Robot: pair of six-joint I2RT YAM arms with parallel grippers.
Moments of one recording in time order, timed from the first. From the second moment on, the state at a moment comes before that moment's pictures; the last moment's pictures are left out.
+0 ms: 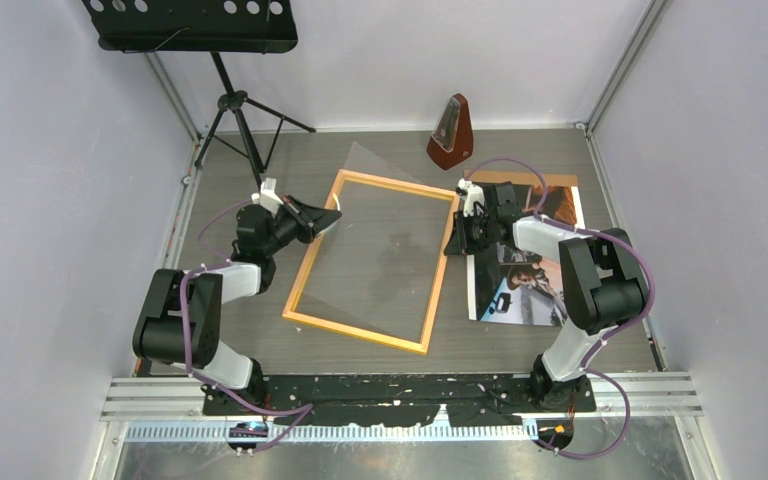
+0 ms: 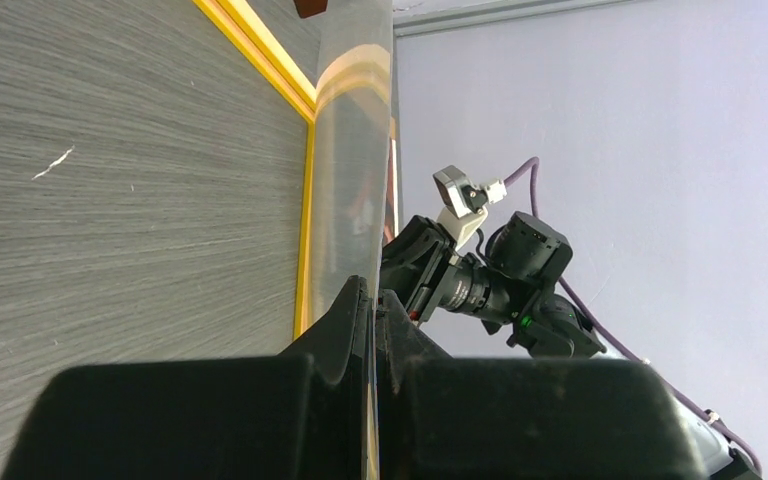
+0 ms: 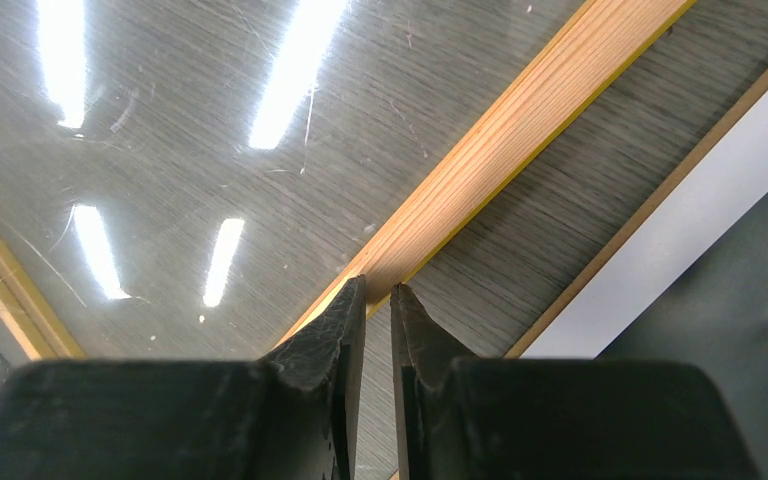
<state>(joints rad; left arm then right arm) -0.13 1.52 0.54 0.84 0.59 -1.23 0.25 1.71 0.92 -0.16 -0.49 0.08</state>
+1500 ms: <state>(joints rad) -0.14 1.59 0.55 0.78 0.58 -1.04 0.25 1.71 0.92 -0.17 -0.48 0.06</state>
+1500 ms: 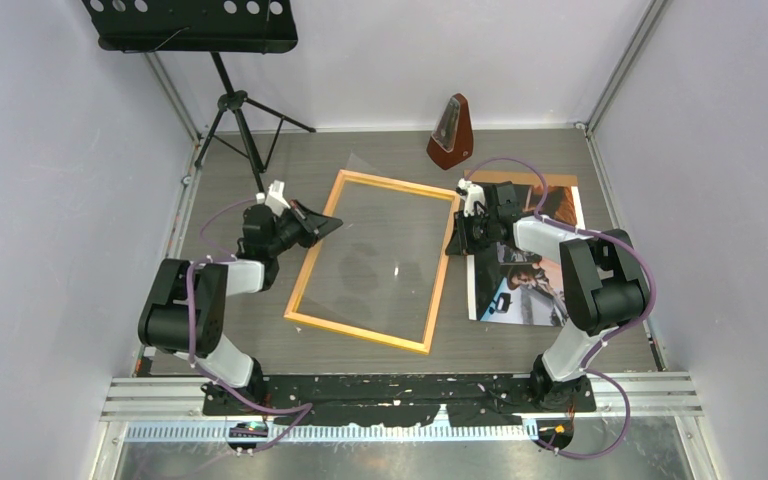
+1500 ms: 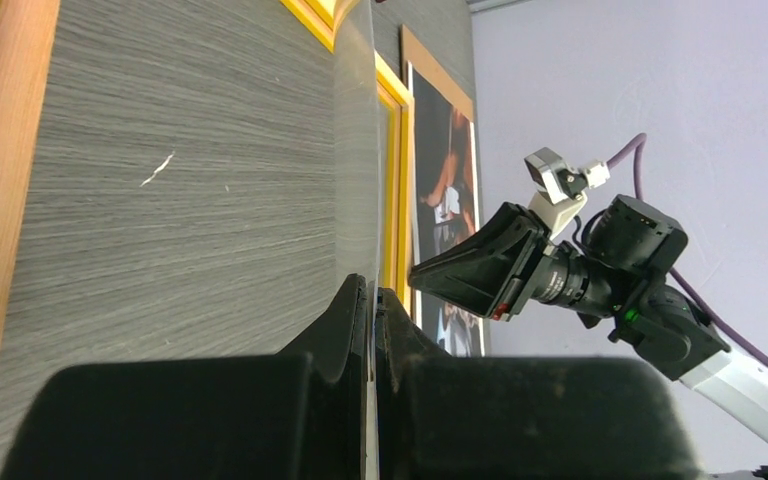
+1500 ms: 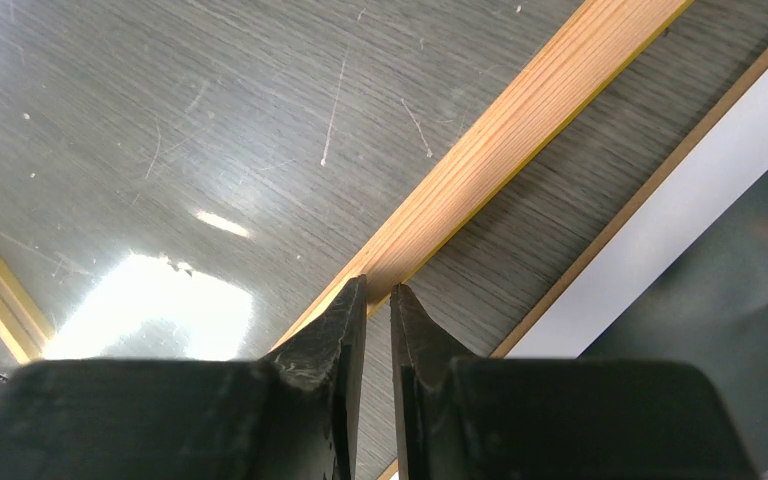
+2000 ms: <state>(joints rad) -0.14 1.61 0.56 0.73 0.56 -0.97 0.25 1.71 0.92 -0.17 -0.48 0.06</state>
